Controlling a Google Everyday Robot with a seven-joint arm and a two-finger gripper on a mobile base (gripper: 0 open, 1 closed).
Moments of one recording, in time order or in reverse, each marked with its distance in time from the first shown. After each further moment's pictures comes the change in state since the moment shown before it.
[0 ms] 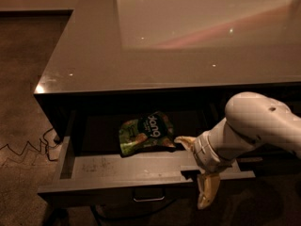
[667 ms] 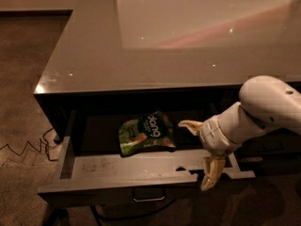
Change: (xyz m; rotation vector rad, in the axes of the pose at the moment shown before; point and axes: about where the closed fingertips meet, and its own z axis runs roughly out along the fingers) arm 0.007 -0.035 -0.029 0.068 -0.072 -0.034
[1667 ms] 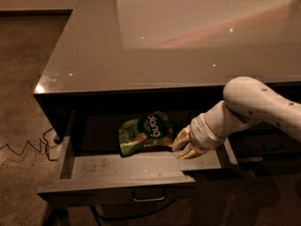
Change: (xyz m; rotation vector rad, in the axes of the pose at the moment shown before) arm 0.005 -0.030 0.035 -0.028 -0.058 0.011
